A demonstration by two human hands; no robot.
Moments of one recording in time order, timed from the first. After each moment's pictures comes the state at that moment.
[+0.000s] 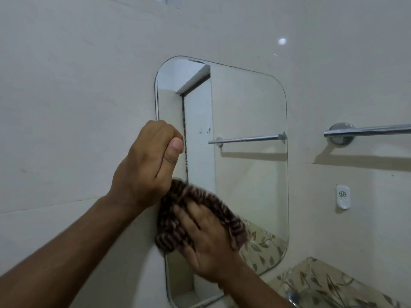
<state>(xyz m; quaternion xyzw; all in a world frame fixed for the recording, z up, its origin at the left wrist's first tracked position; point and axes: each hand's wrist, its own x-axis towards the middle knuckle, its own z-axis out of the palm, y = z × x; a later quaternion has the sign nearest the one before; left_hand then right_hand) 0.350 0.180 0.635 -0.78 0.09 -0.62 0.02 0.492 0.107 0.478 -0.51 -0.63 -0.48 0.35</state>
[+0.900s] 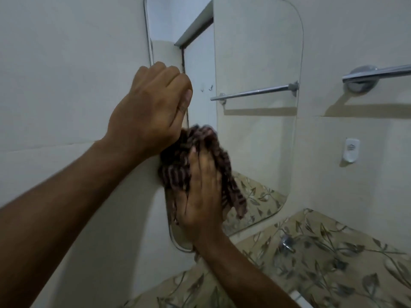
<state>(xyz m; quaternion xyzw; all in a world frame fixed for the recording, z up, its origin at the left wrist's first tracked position) 0.360 0.186 0.631 -0.81 0.04 -0.54 0.23 0.448 0.131 0.451 -0.60 -0.46 -0.44 0.50</state>
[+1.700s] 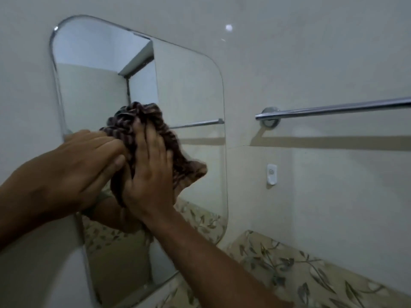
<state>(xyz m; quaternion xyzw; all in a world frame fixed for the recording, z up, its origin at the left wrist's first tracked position) 0.382 0.235 0.624 -0.91 0.12 -0.38 0.14 0.497 0.115 0.559 -0.59 -0.44 -0.48 0.49</state>
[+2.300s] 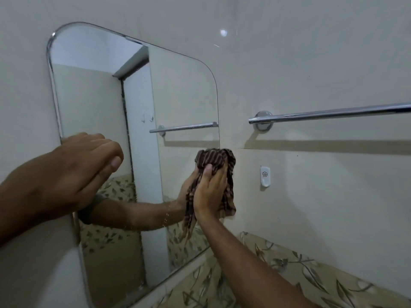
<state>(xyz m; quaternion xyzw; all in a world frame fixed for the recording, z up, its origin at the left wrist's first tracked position) 0.375 0.208 0.629 -0.88 0.15 -0.42 0.15 0.616 0.070 0.507 -0.61 -0.15 -0.31 0.72</state>
